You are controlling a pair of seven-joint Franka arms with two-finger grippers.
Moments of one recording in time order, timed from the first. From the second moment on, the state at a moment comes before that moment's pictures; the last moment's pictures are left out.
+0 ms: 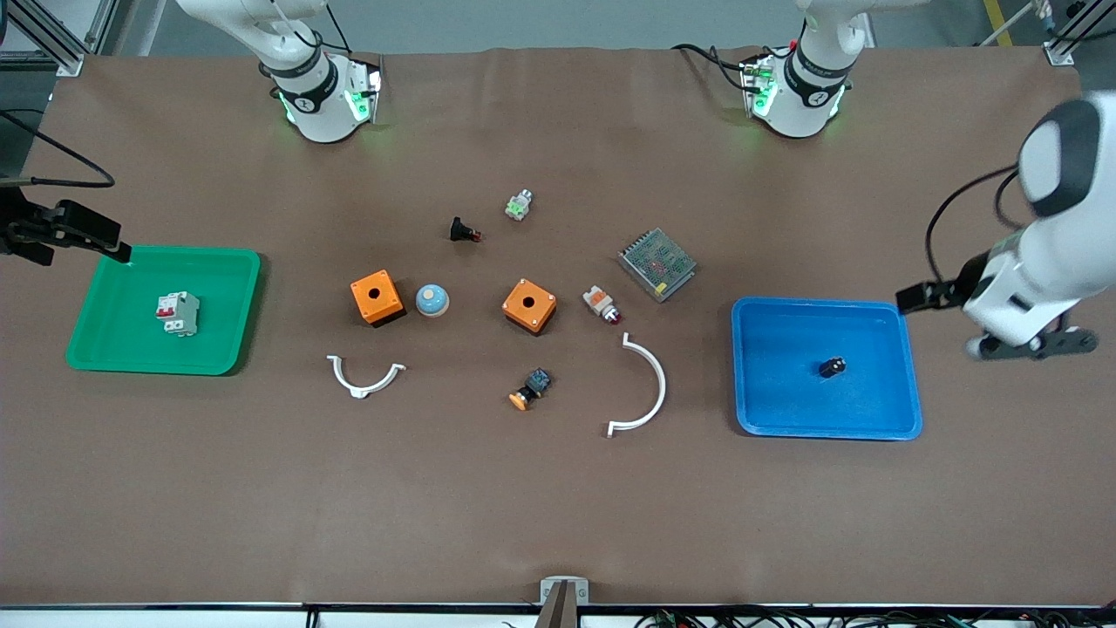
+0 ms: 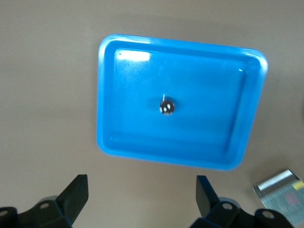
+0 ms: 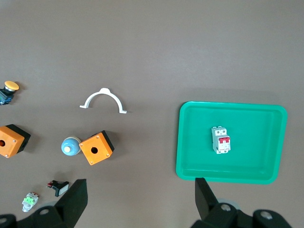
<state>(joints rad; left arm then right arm) 0.08 0.25 -0.11 -1.73 0.06 1.85 -0.12 0.03 0.11 -0.09 -1.41 0.04 1.48 -0.05</state>
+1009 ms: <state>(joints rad) 0.08 0.57 -0.13 -1.83 0.06 2.25 -0.17 -0.17 0.31 -0.09 -1.71 -0.10 1.86 -0.19</state>
